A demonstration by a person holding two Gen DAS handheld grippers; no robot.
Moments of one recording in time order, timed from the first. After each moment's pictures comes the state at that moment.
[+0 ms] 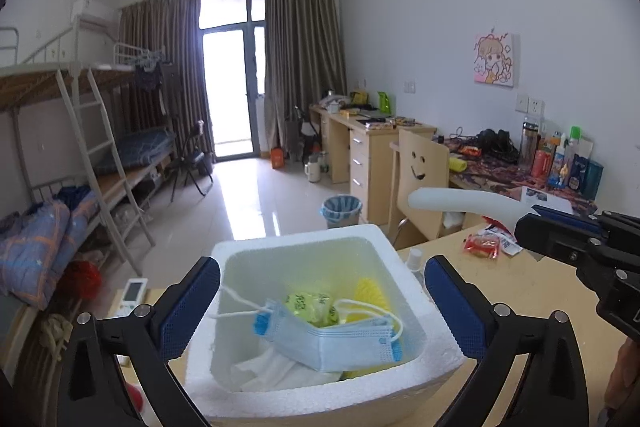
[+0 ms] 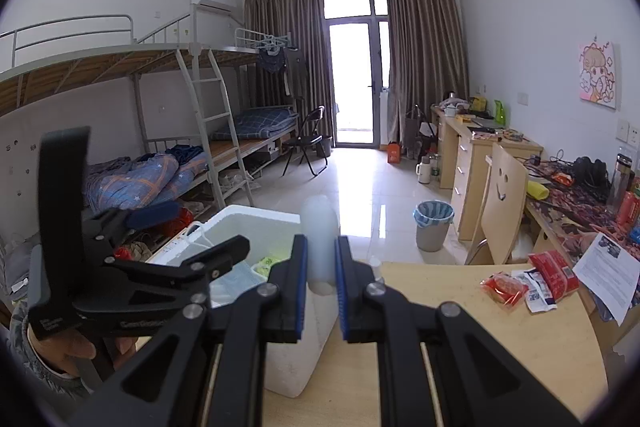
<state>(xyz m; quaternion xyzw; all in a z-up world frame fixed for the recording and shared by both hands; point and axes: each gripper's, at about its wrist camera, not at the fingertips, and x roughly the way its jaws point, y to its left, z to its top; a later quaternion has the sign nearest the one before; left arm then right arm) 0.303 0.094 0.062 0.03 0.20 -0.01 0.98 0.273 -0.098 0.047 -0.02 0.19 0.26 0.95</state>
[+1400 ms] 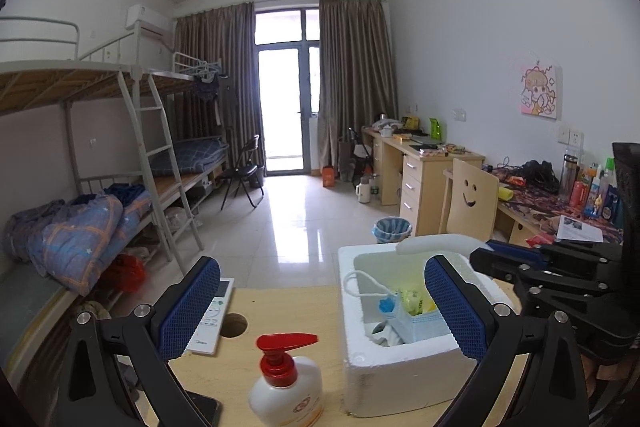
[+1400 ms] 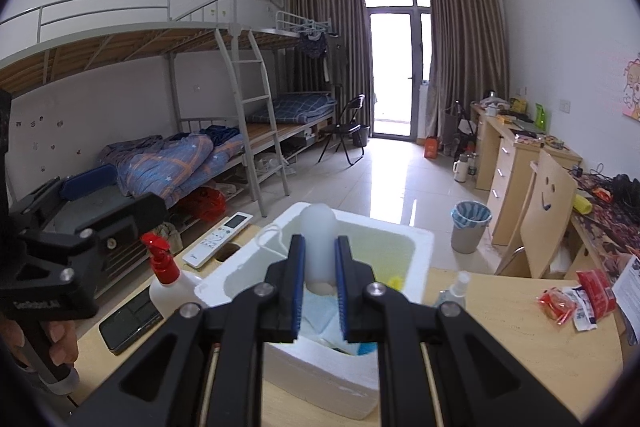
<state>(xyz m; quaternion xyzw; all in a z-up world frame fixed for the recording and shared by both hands) 0.241 0.169 0.086 0.00 0.16 0.08 0.98 0.286 -0.024 0.041 -0.05 0.20 0.33 0.92</state>
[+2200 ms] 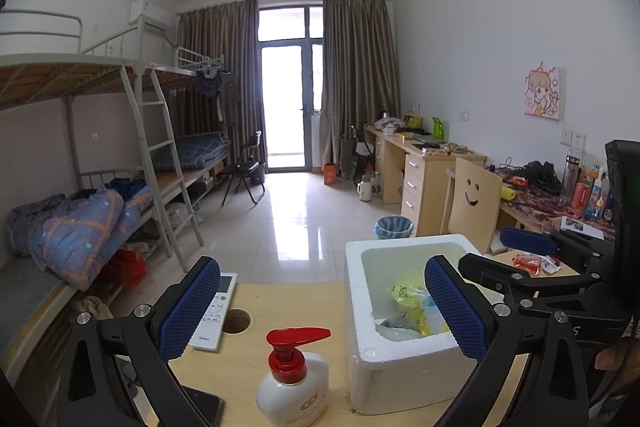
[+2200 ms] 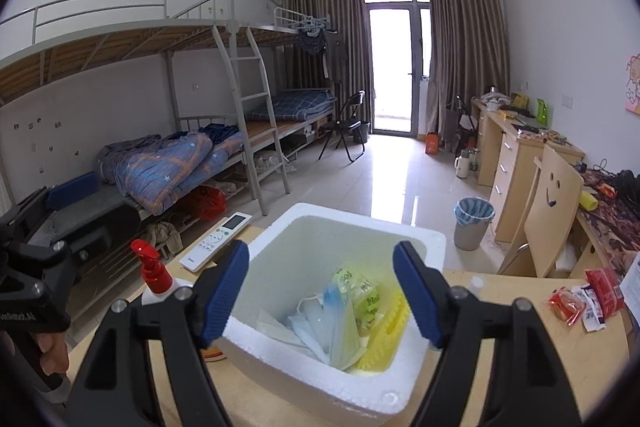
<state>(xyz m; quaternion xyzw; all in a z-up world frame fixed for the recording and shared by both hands) 0.240 0.177 0.083 0.00 0.16 0.08 0.98 0.295 -0.019 0.041 -0.04 0.21 0.32 0.92</state>
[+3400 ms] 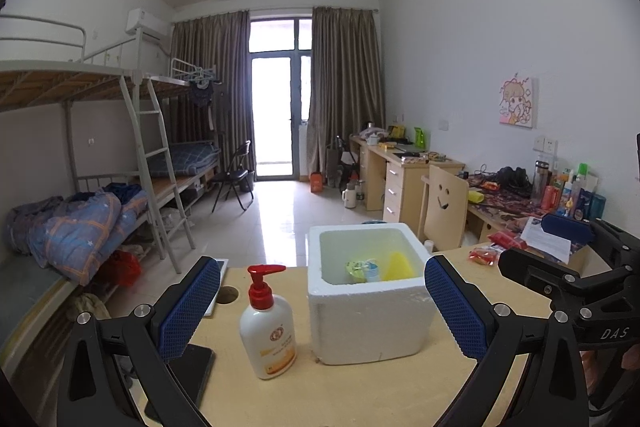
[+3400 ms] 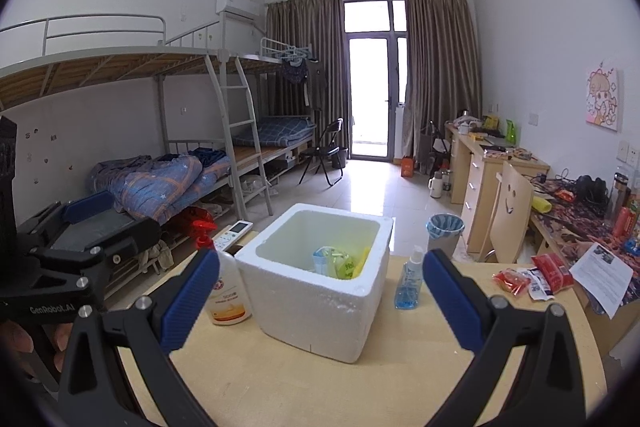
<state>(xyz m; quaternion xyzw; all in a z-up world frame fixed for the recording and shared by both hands) 0.140 0.127 0.102 0.00 0.14 0.05 0.99 0.188 -0.076 0.070 -0.04 0.16 0.28 0.94</state>
